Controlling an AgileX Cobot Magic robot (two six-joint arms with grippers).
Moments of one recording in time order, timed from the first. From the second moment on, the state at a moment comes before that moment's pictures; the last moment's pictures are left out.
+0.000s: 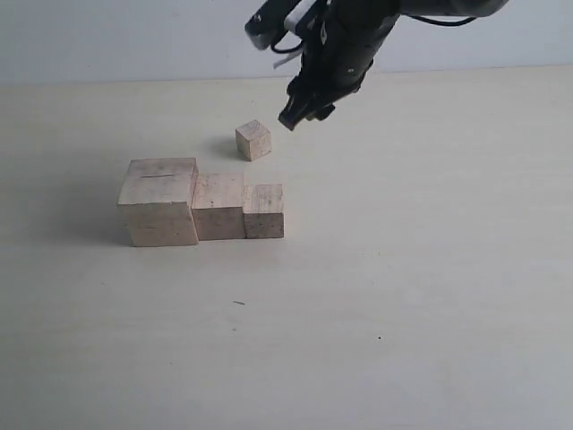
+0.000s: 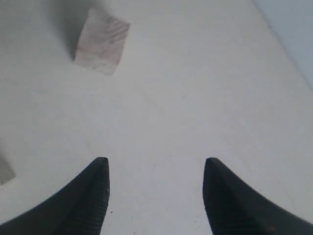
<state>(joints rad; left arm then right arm) 0.05 0.01 0.00 -0.11 0.37 0.11 0.68 2.05 -1.62 -0.26 0.68 -0.18</state>
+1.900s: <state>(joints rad) 0.05 0.01 0.00 -0.11 0.37 0.11 0.68 2.34 -1.62 0.31 0.12 -0.41</state>
